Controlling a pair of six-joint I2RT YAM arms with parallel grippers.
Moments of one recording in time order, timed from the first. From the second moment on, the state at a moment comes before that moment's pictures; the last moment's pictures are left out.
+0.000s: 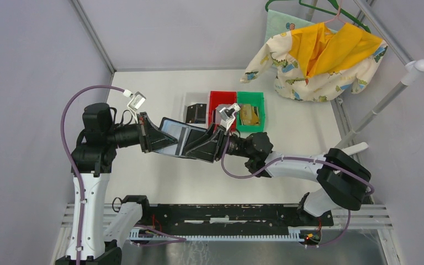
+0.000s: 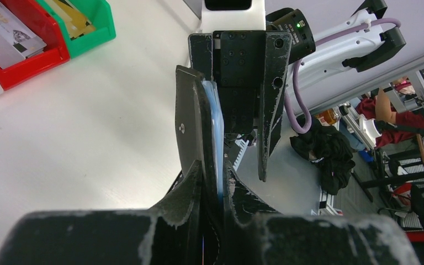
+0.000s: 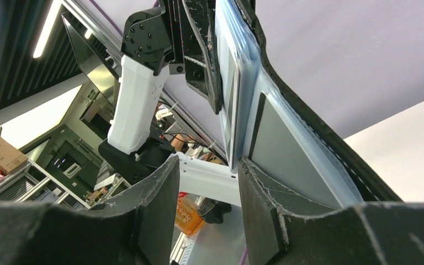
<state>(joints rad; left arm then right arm) -0.01 0.82 1.19 -0.86 1.16 -0.21 1.00 1.49 0.73 1.26 -0.51 1.08</state>
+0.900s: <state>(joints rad) 0.01 0.82 1.19 -0.83 1.10 -0.25 1.00 1.67 0.83 1.38 -0.46 1.20</state>
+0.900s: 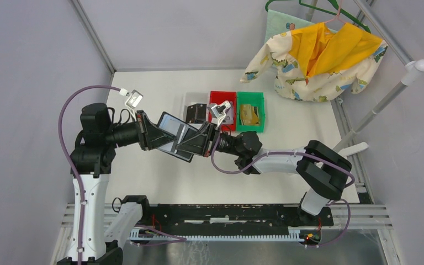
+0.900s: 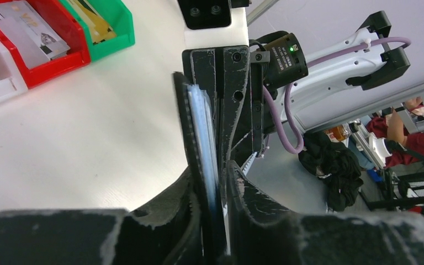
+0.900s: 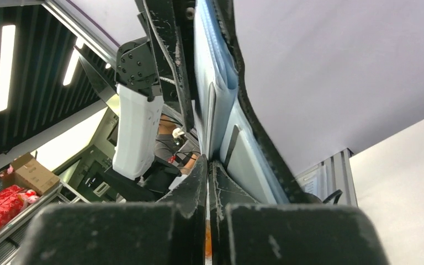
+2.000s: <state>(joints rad) 0.00 0.83 1.19 -0.84 1.21 -0.26 1.02 1.63 0.69 1.53 -0.41 1.19</state>
